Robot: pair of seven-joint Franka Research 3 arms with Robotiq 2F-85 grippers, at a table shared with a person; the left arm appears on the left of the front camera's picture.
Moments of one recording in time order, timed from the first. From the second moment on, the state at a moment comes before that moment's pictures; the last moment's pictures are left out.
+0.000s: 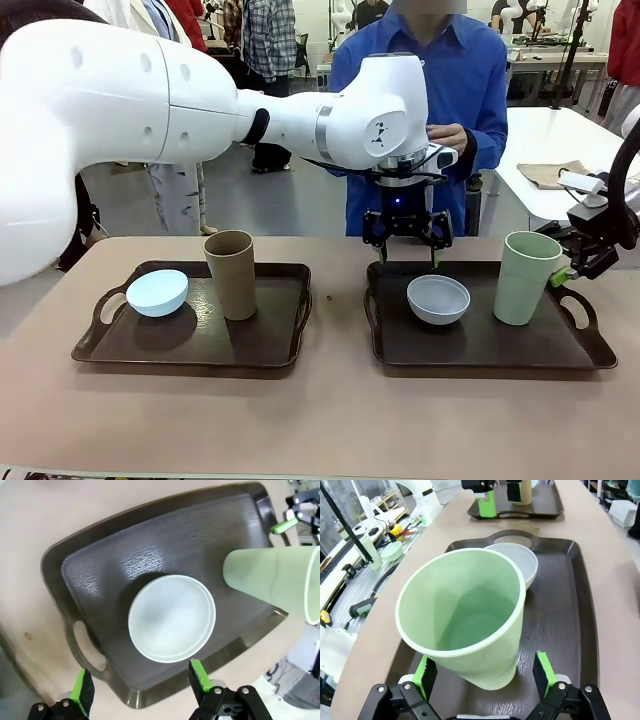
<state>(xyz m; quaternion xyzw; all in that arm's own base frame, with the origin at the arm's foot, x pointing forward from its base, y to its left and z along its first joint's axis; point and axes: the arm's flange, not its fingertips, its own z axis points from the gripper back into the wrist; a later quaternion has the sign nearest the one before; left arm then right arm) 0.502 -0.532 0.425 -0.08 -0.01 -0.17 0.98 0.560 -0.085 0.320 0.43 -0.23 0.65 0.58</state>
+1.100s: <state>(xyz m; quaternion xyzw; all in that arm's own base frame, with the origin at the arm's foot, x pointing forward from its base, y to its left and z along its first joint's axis) 0.512 -0.536 0.402 -0.07 0.00 -0.15 0.99 0.554 -0.058 0.289 0.46 -0.21 0.65 0.56</state>
